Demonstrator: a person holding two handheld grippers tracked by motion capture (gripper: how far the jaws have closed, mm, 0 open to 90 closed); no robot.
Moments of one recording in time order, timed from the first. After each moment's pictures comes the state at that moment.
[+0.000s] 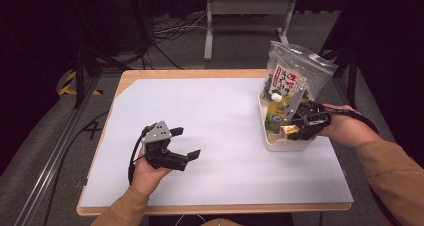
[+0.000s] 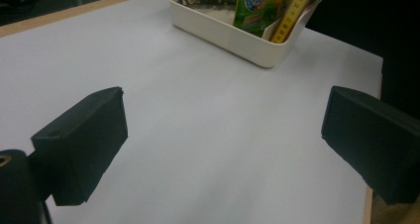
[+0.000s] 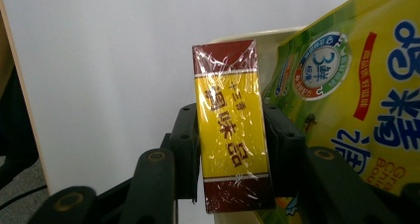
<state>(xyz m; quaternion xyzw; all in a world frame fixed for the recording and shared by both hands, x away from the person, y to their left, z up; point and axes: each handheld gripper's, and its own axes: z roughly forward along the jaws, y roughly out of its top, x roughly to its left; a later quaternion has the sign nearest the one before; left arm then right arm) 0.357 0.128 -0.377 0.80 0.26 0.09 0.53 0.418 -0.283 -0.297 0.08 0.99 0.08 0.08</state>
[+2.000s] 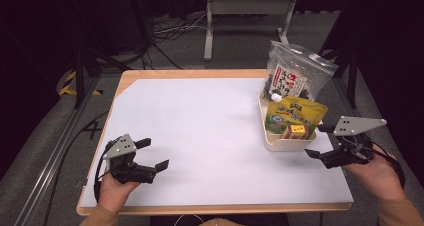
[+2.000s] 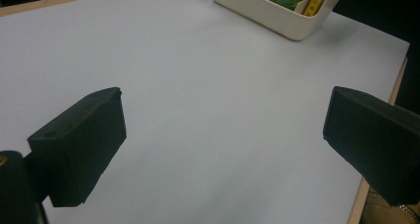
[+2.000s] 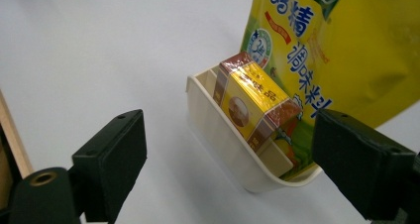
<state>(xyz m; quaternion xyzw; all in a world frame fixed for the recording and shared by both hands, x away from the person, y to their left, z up) 0.322 0.207 -0.387 0.79 0.32 0.12 0.52 0.327 -0.365 -0.315 0.27 0.87 0.36 0.22</state>
